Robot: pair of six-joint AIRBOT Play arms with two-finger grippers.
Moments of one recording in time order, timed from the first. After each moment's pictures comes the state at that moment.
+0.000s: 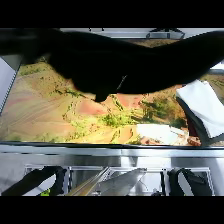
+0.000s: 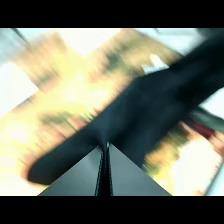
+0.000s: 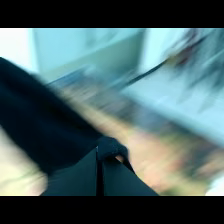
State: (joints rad) left arm -0.19 -1.07 2.04 -2.23 1.41 1.91; right arm -0.26 -0.74 1.67 -0.55 1.27 0.93
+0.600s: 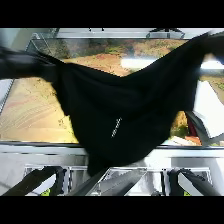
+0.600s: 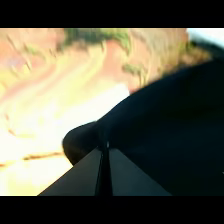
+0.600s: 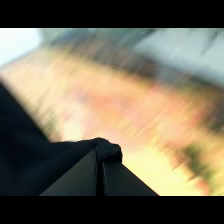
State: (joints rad) left arm -0.18 -1.13 1.59 -2.10 1.34 1.90; right arm -0.17 -1.11 1.69 -0.56 1.41 0.90
